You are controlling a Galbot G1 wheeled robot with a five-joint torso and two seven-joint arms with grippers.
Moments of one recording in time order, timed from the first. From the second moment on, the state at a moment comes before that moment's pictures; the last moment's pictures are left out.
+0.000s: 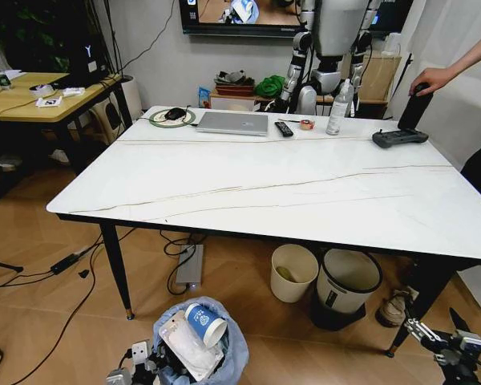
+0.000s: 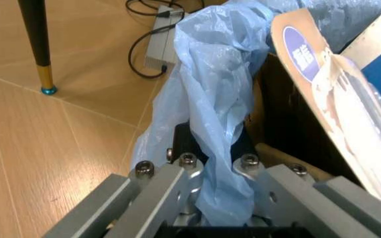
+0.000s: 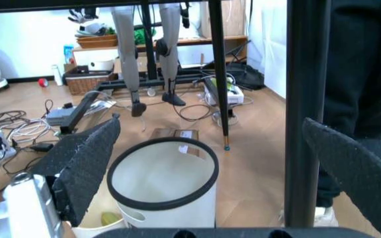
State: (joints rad) left arm 1.71 -1.36 -0.53 -1.72 -0.49 0.09 -0.01; right arm -1.86 1.38 0.95 1.88 0.50 0.29 -0.18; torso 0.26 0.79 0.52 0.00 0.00
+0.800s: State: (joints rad) left arm 1.70 -1.35 -0.53 -1.70 -0.49 0.09 -0.01; right arm -1.86 1.38 0.95 1.88 0.50 0.29 -0.18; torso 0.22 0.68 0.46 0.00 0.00
